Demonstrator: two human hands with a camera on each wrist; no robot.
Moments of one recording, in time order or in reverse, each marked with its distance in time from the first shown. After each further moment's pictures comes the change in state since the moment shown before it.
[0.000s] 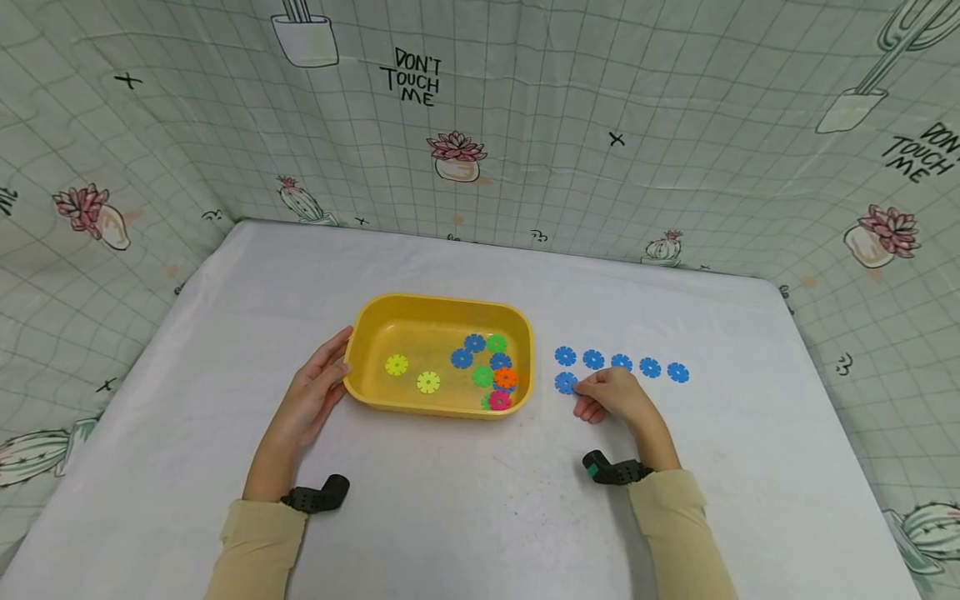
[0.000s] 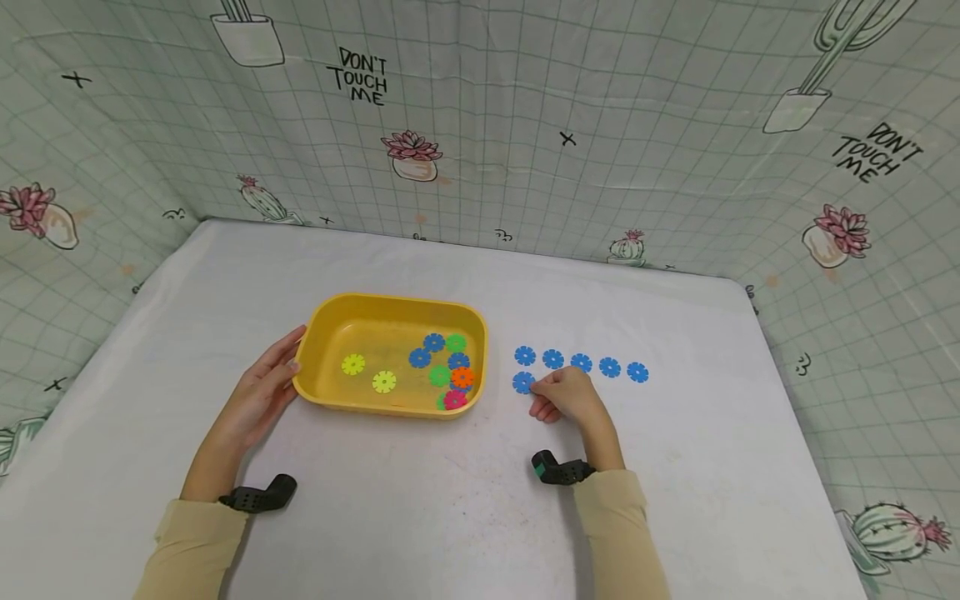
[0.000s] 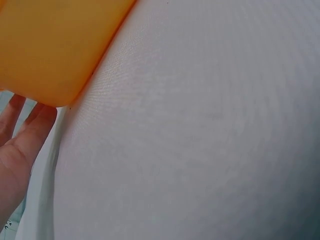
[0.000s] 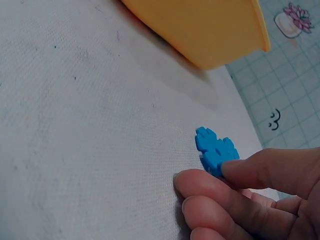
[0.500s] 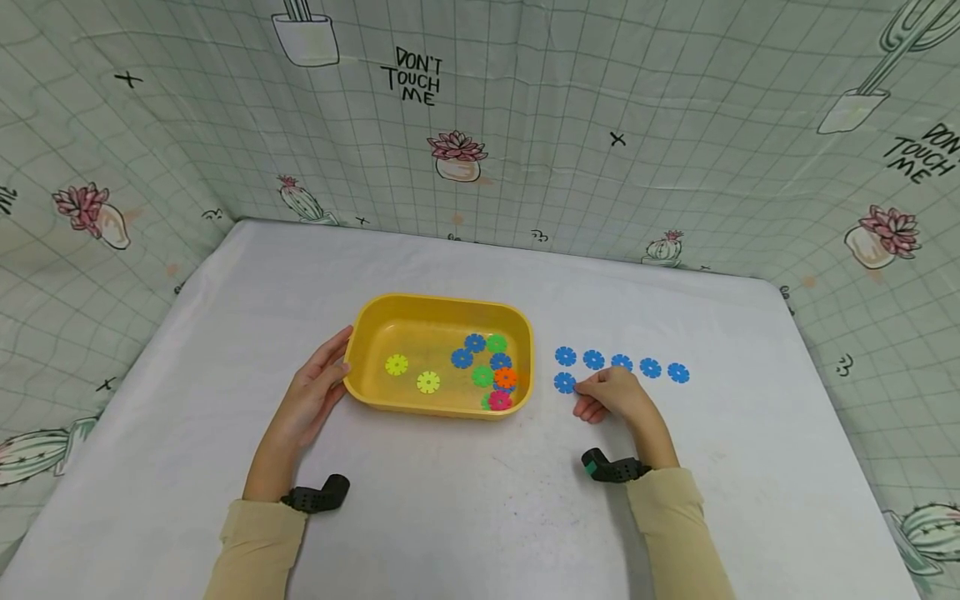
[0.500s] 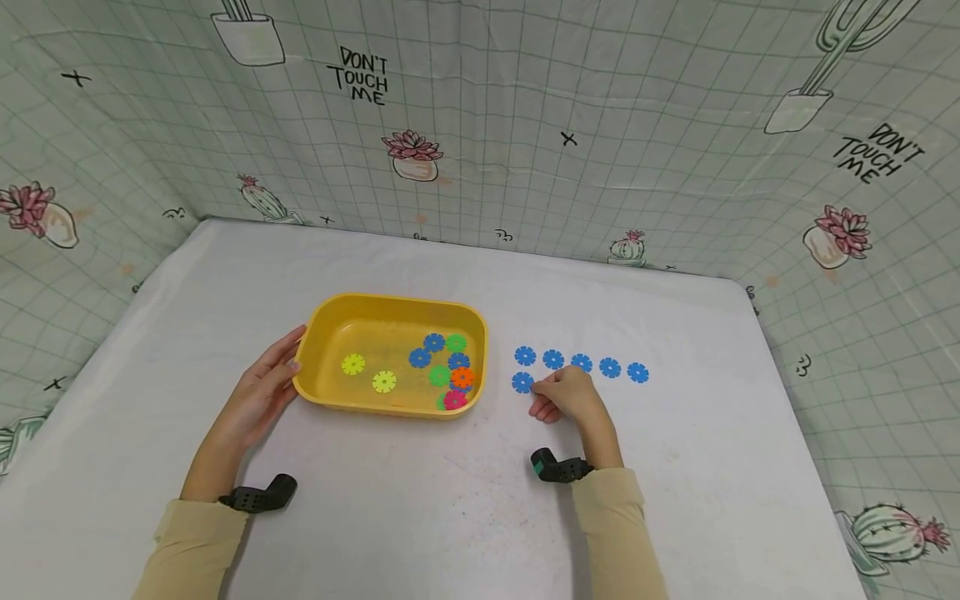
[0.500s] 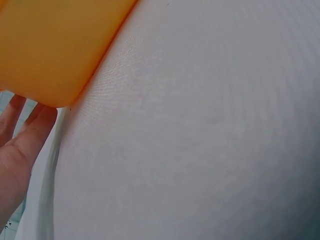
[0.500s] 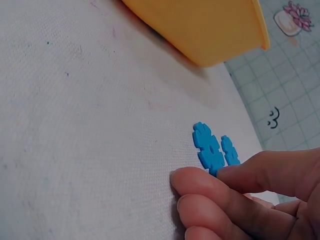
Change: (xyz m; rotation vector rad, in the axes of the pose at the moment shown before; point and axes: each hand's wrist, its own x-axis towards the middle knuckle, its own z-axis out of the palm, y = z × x) left_hand 0.000 0.001 0.001 0.012 0.008 0.001; right_hand 0.002 -0.003 0.002 0.000 0.012 0.064
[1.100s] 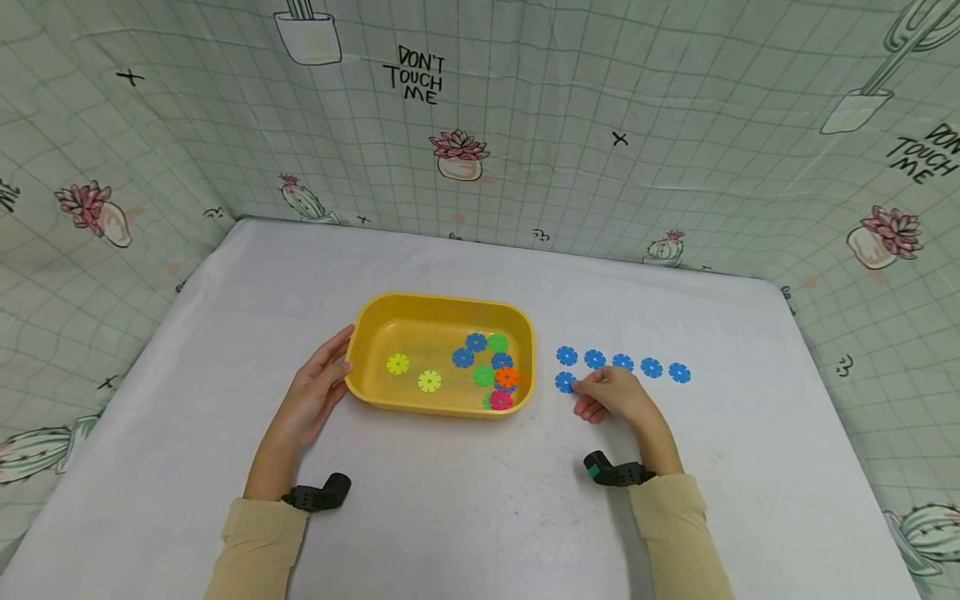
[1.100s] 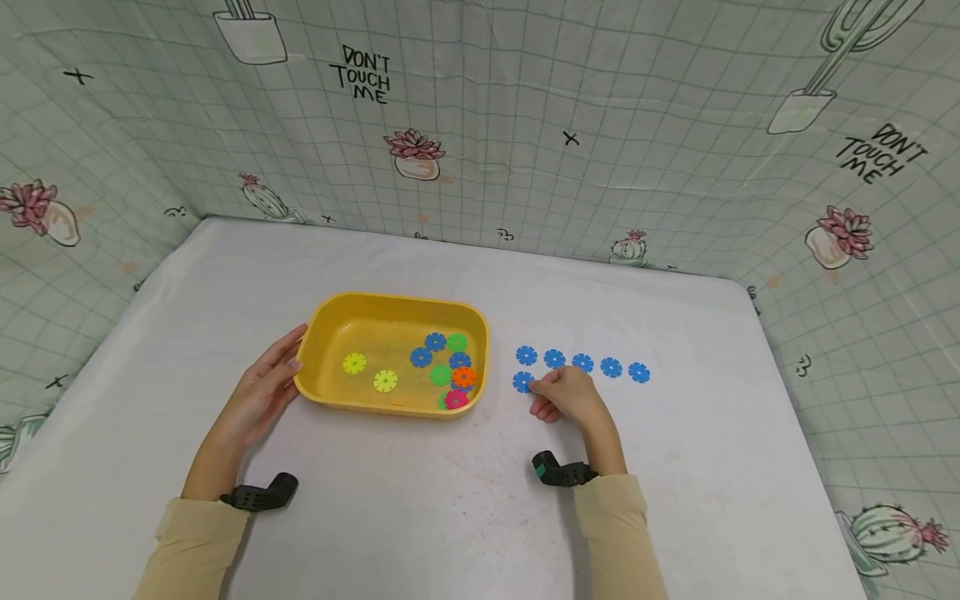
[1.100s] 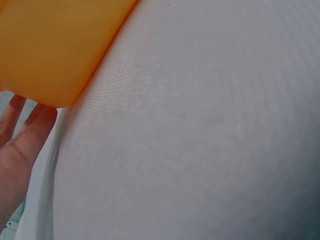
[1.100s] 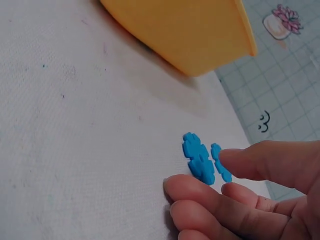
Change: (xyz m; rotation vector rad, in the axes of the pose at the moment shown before) left_hand 0.000 0.000 -0.001 0.005 0.004 -0.008; right_hand -0.005 0.000 0.001 0.021 0.020 -0.043
